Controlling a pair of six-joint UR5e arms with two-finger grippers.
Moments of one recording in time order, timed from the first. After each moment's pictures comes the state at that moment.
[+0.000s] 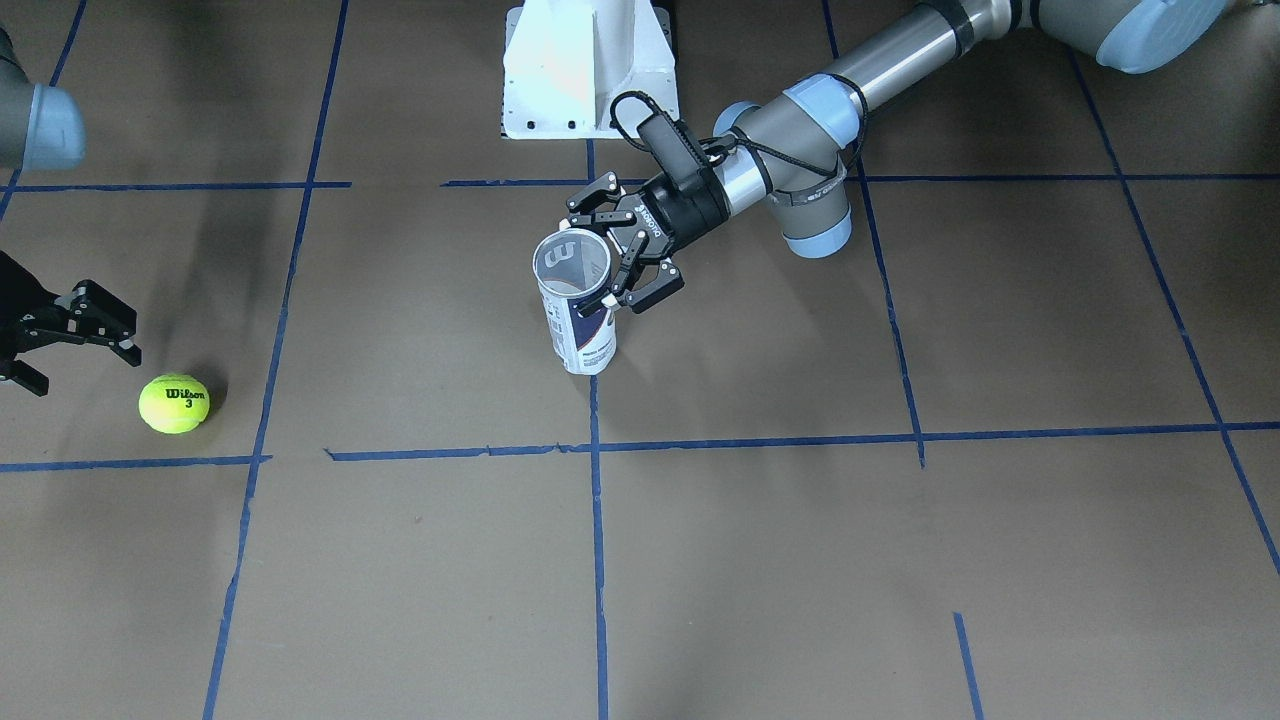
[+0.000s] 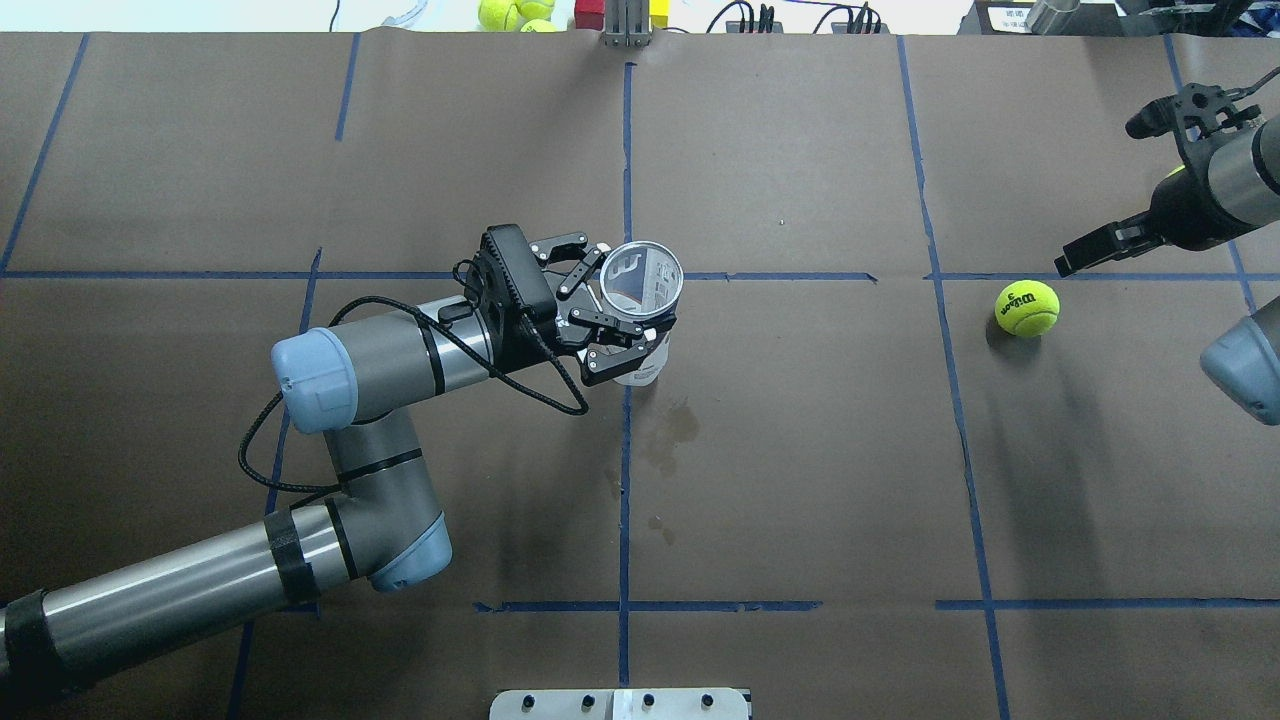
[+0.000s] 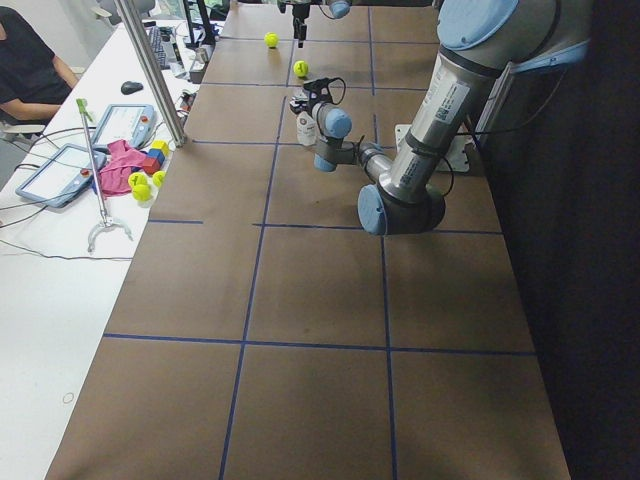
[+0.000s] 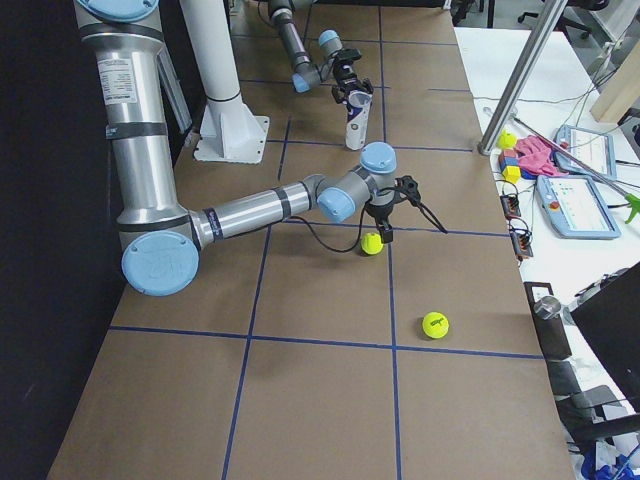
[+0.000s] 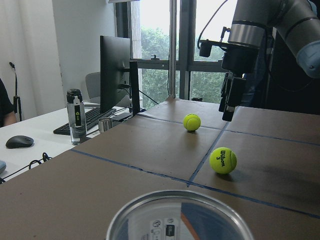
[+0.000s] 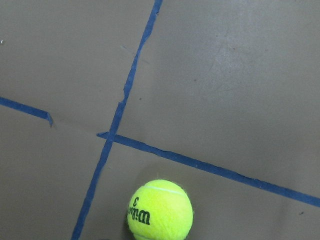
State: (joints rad) left arm -0.48 -2.21 -1.32 -3.17 -1.56 -0.34; right arm 1.08 -1.46 1.73 -1.20 2.21 0.48
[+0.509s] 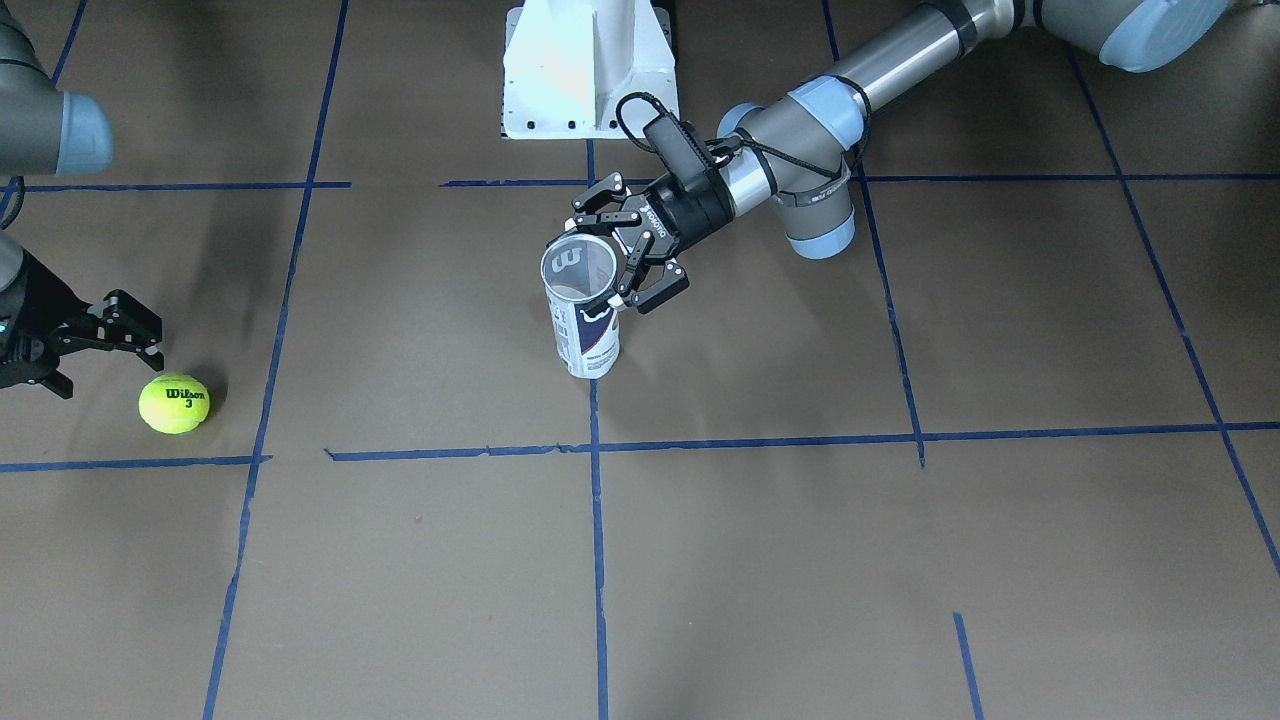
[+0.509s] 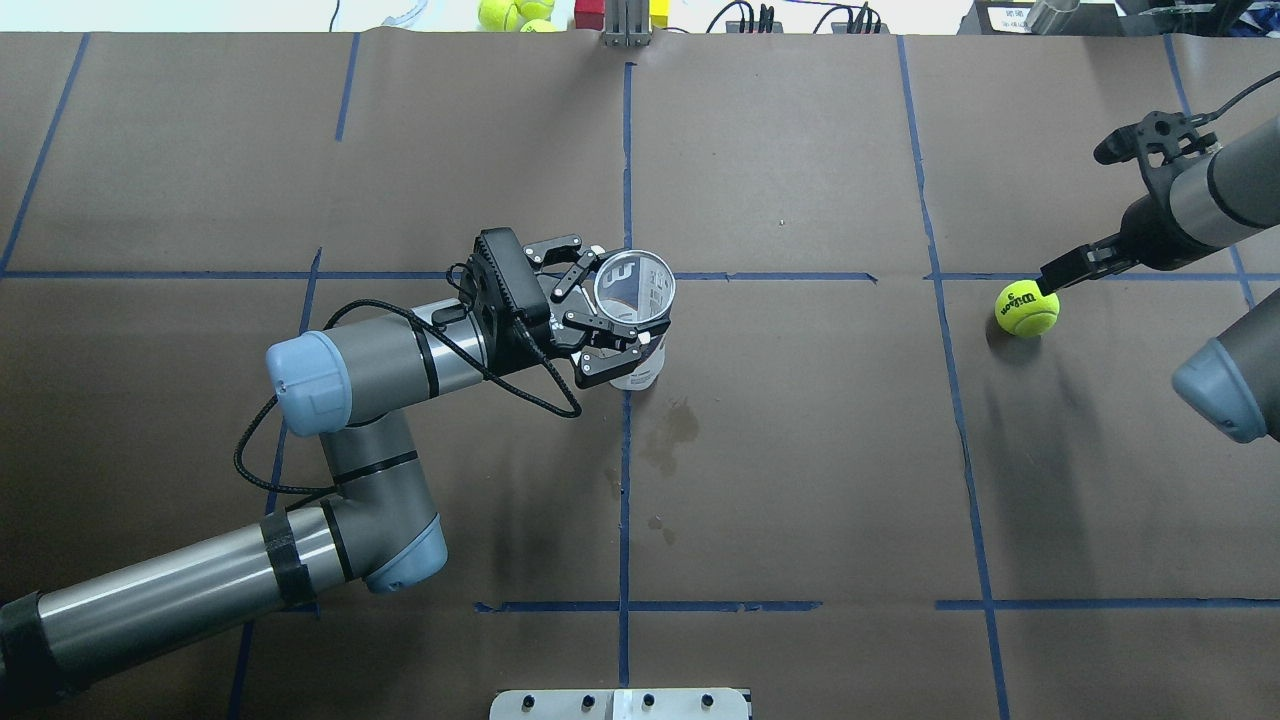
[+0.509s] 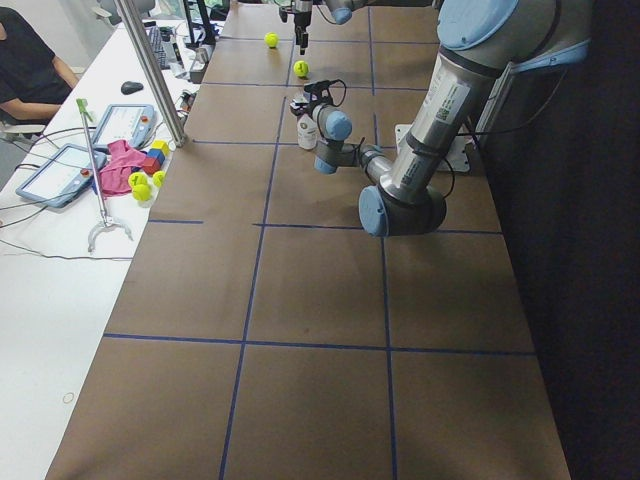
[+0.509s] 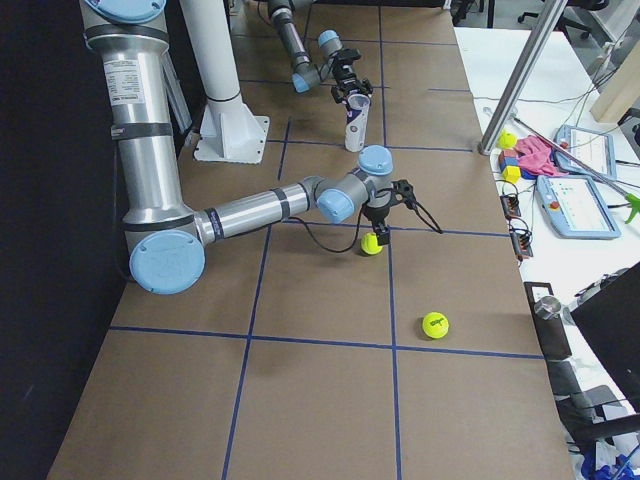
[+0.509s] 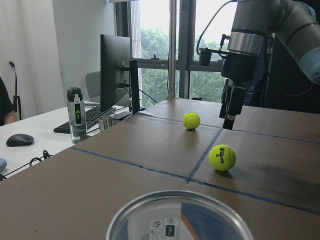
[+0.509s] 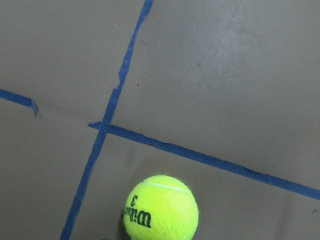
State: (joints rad) left arm -0.48 -2.21 -1.32 -3.18 -1.55 -0.34; right arm 1.03 -1.44 1.70 -1.20 2.16 0.50
